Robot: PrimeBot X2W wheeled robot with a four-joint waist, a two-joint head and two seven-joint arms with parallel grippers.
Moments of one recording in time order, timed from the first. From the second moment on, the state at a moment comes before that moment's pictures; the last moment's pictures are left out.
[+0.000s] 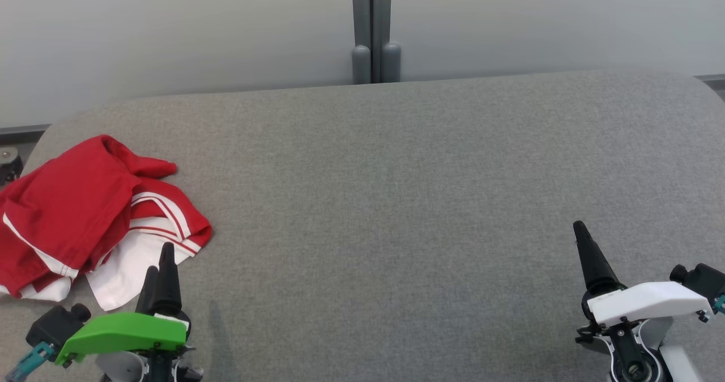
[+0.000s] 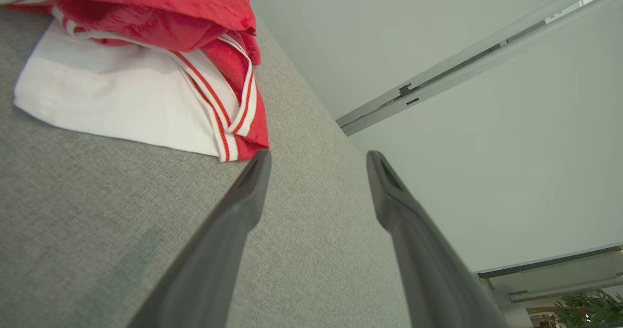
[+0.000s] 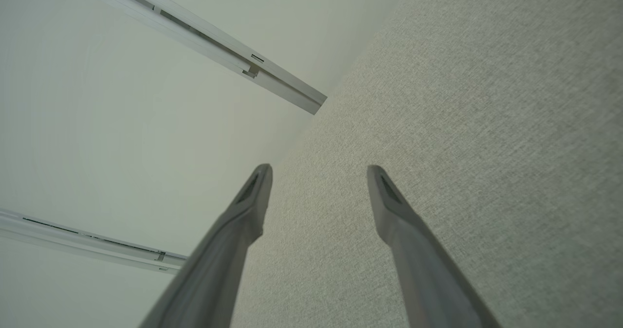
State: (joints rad) left arm -0.08 0.06 0.05 0.29 -1.06 -0.11 -0.02; right arm -0.12 -0.06 -0.05 0.29 1.10 0.13 -0.02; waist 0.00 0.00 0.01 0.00
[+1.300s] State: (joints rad) left arm -0.08 0.12 -0.08 0.32 -0.52 -0.04 -0.14; right arm -0.13 -0.06 0.00 0.31 0.52 0.13 -0.14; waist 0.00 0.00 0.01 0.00
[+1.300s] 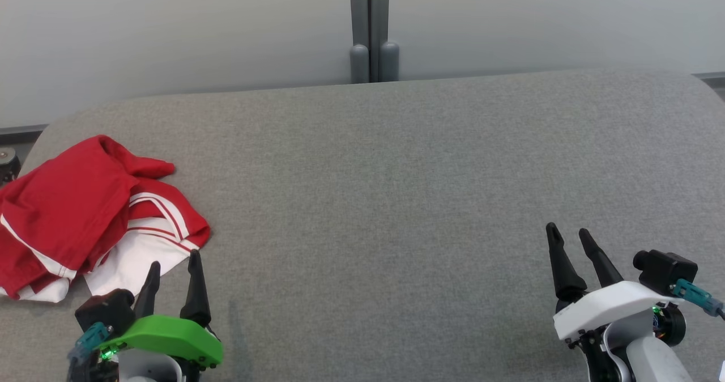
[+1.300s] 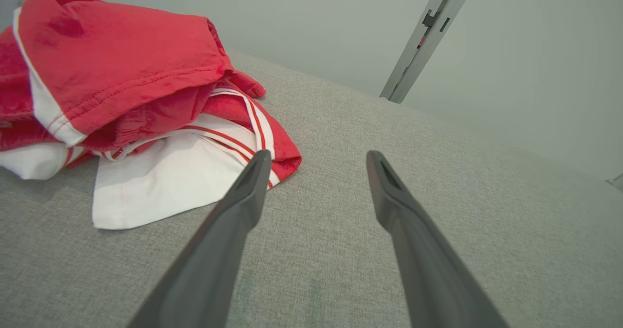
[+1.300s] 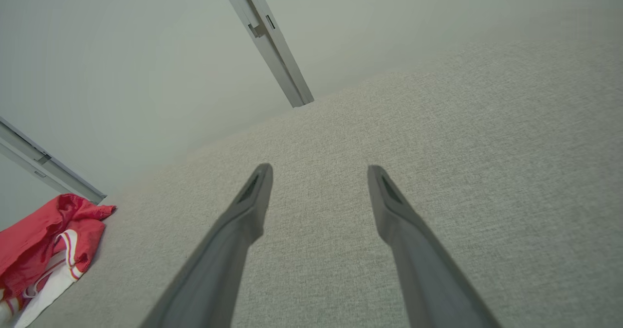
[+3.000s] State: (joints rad) left arm -0.07 0.11 -0.09 0.34 -0.09 -0.01 -0.25; right arm -0.13 -0.05 0.02 0.34 0.06 0.13 -0.25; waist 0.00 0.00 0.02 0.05
